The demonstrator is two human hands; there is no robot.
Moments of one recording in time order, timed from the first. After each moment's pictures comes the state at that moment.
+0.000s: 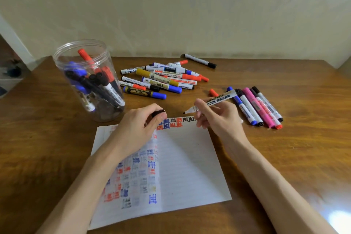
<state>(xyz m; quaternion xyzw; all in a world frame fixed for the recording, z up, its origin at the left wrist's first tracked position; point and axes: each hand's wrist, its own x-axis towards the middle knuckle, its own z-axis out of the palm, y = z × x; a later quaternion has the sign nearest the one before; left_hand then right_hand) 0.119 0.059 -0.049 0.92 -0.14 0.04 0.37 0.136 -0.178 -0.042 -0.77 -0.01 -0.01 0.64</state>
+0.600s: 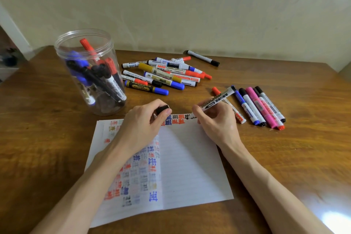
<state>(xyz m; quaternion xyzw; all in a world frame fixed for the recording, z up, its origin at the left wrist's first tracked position) 0.125 0.052 -0.068 0.92 -0.13 0.11 0.35 0.145 -0.169 -0.068 -0.85 -0.05 -0.10 0.52</state>
